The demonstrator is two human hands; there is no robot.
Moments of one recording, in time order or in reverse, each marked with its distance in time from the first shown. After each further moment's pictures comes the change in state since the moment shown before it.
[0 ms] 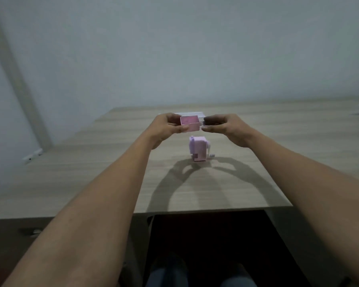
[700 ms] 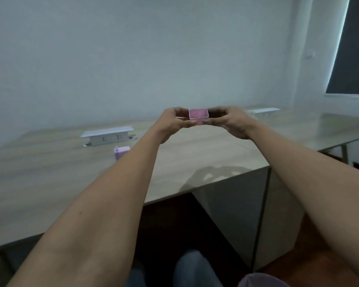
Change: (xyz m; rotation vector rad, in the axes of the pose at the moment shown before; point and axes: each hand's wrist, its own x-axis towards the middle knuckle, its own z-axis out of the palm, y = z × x) left_hand -0.022 0.124 0.218 -0.115 -0.354 0.238; right_hand -0.198 -0.054 -0.169 -0.044 0.258 -0.069
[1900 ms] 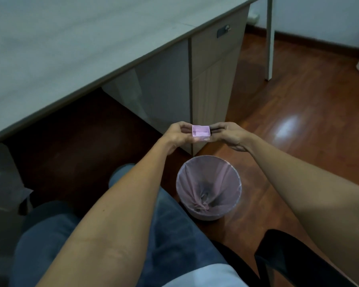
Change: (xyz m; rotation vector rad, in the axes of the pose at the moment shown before) left_hand -0.103 -0.252 0.344 -0.142 -0.489 -0.575; right_hand -0.312 0.325 -0.073 0.217 0.456 0.784
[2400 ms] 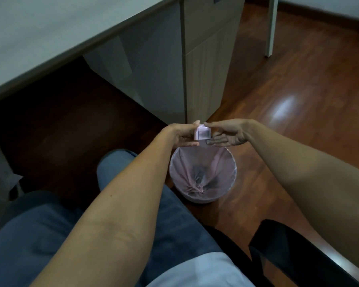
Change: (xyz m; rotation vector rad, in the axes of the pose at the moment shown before) left_hand 0.024 -0.022 0.038 -0.187 -0.080 -0.523; right_hand 0.019 0.030 -0.023 -0.162 -0.093 0.384
